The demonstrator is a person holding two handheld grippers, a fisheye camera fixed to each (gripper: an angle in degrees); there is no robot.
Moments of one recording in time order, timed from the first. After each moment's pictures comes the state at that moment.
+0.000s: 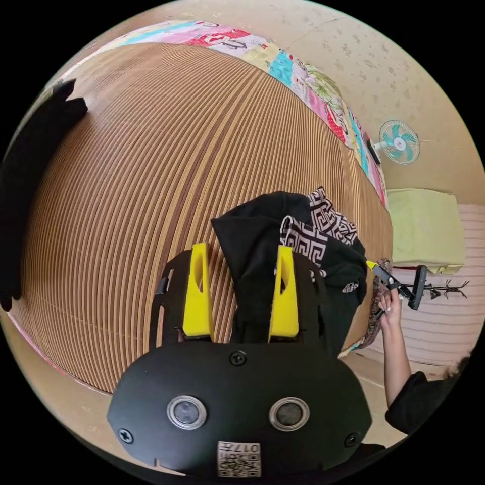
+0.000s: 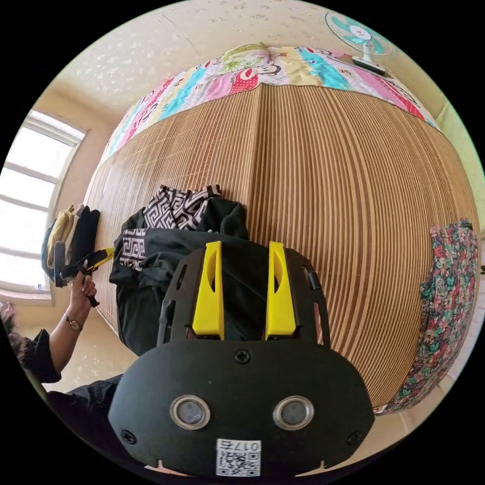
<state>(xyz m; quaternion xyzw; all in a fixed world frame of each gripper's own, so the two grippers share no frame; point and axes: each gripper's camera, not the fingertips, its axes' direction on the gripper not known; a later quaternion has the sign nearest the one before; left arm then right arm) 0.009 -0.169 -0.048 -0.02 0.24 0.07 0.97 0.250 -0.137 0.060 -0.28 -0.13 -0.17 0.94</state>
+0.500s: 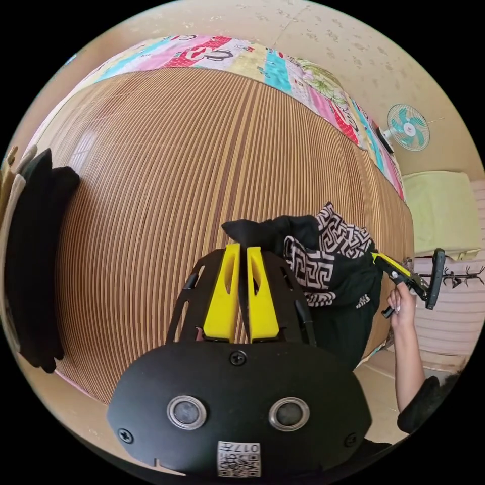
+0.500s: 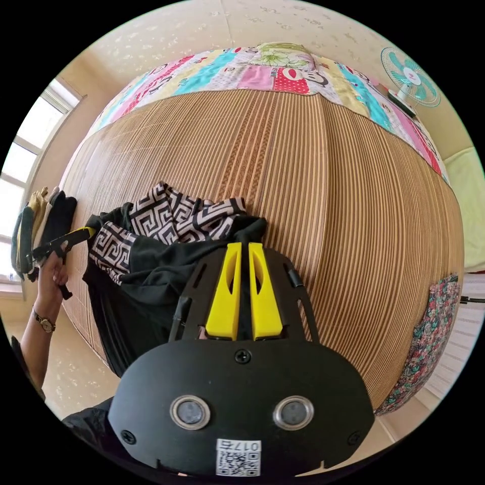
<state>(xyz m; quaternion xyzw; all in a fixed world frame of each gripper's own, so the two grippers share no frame) 0.002 -0.261 -0.070 -0.02 0.23 0.11 0.97 0.115 -0.155 0.085 -0.24 -0.05 -0.20 0.95</state>
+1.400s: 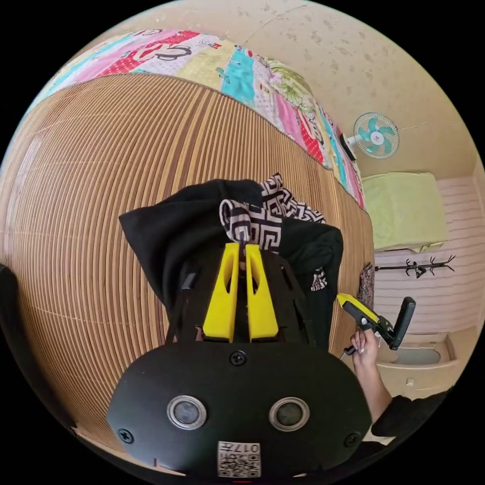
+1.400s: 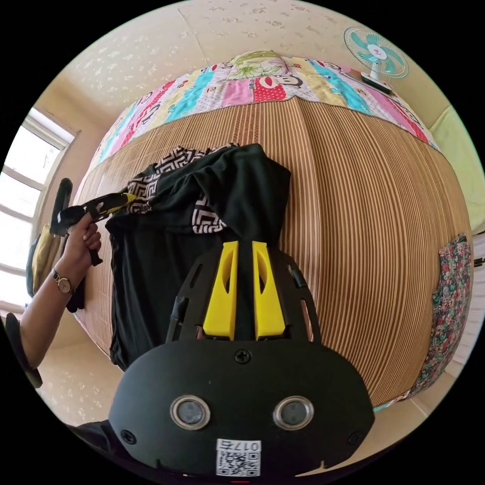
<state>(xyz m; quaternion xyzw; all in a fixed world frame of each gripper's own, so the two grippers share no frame) 0.021 -0.326 -0.103 0.01 0.35 0.14 0.93 0.153 -0.123 0.042 -0.20 -0.07 -0.12 0.97</state>
